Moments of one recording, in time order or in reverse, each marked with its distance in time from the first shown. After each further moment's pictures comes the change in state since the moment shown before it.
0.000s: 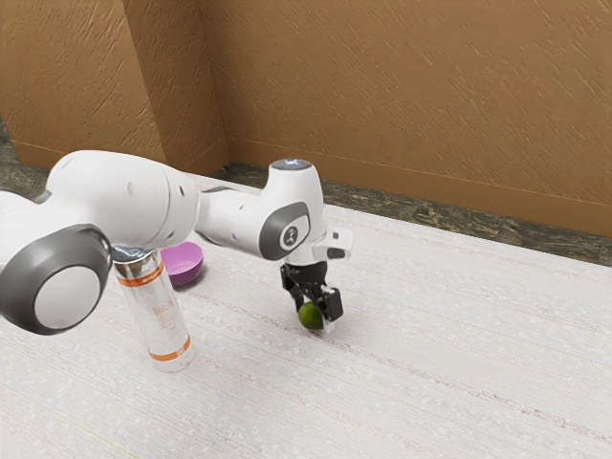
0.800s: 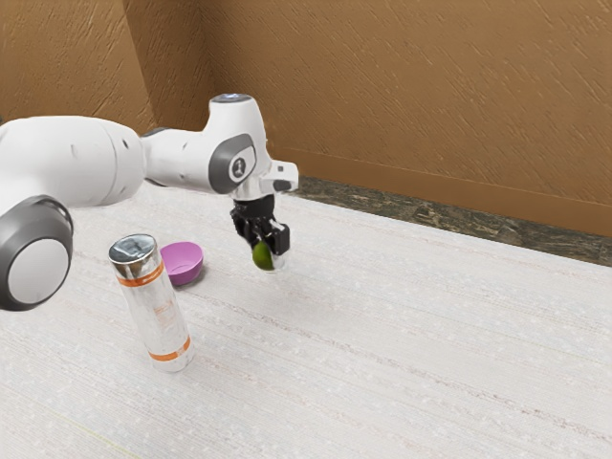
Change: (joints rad) arm 0.091 -0.100 0.091 0.072 0.013 -0.125 0.032
